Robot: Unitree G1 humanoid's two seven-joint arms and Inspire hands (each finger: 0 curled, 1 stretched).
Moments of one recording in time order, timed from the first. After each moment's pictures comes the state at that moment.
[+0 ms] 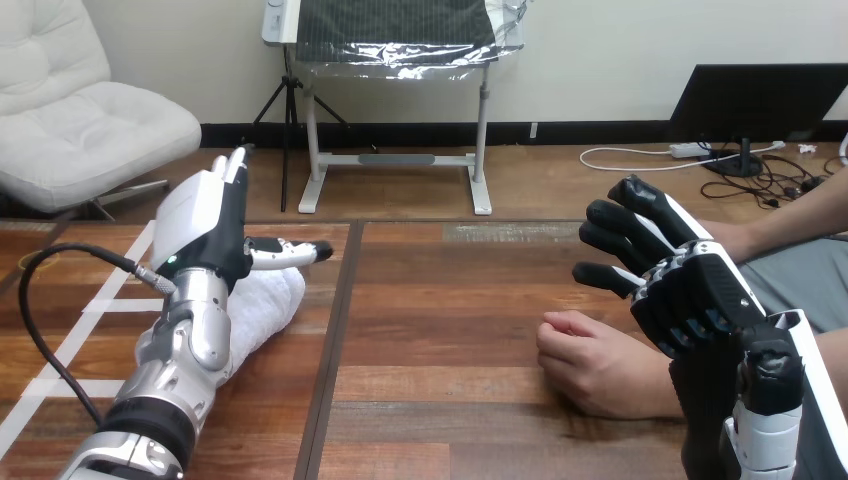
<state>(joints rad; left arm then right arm) -0.72 0.32 -0.18 1.14 0.53 -0.18 0.38 0.59 -0.12 0.06 -0.50 0.20 -0.54 0.28</state>
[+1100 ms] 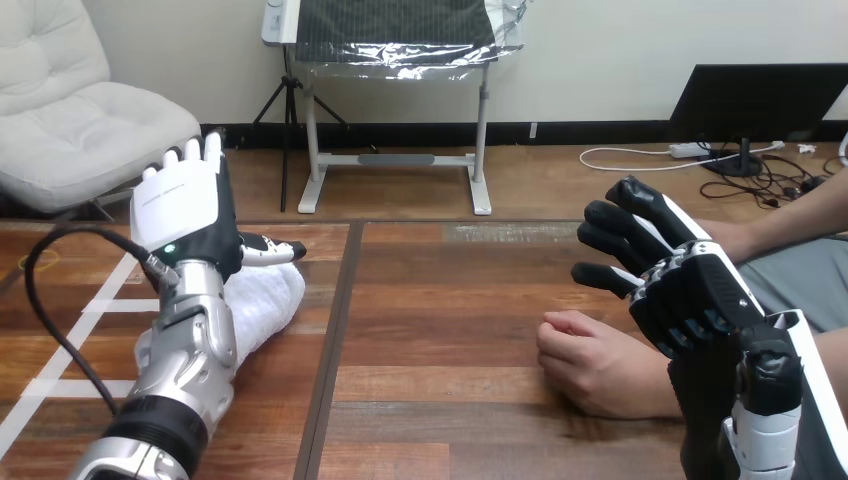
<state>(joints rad) -0.68 0.32 -0.28 0.94 0.66 0.16 0.45 0.59 -0.12 0.06 -0.50 0.20 -0.54 0.28</state>
